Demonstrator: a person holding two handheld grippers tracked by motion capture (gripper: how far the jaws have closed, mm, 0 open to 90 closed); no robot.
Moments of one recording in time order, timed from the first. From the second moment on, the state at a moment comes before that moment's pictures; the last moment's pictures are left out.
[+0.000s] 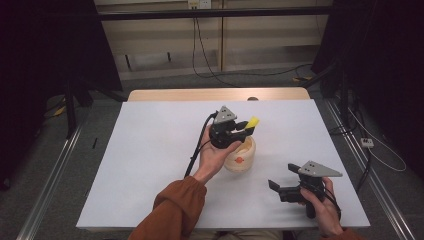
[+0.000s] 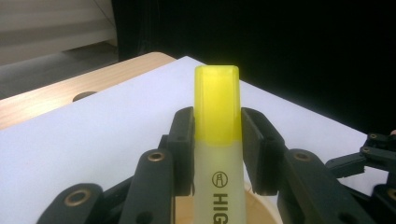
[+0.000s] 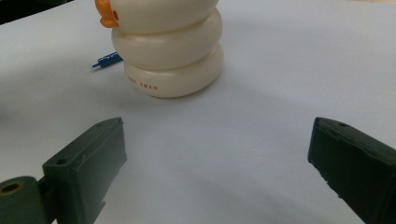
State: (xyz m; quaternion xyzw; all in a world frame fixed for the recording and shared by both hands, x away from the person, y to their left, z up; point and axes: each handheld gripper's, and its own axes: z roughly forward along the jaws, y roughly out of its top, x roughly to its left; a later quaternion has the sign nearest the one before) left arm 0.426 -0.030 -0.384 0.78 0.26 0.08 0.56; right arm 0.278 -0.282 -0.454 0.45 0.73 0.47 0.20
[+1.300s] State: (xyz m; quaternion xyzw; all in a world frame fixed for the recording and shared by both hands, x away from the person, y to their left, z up) left arm 0.421 0.039 -0.375 0.80 0.31 0.12 0.51; right arm 0.278 -0.283 -0.454 0.45 0.73 0.47 0.20
